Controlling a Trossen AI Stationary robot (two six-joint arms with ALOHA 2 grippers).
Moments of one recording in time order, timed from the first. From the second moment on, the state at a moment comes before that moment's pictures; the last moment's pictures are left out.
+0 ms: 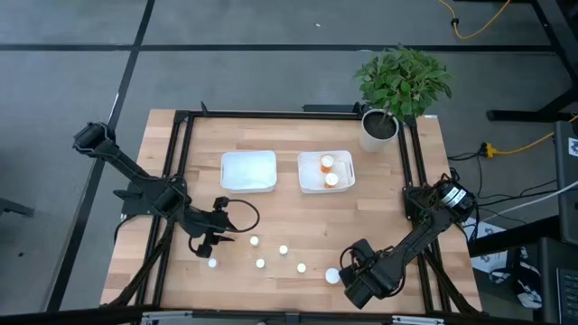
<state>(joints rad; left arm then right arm) -0.61 1.04 0.57 -0.30 -0.27 -0.36 0.81 1.94 1.37 -1.15 0.06 1.93</state>
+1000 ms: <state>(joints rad) -0.61 1.04 0.57 -0.30 -0.27 -0.36 0.51 1.93 1.67 -1.37 0.31 1.30</state>
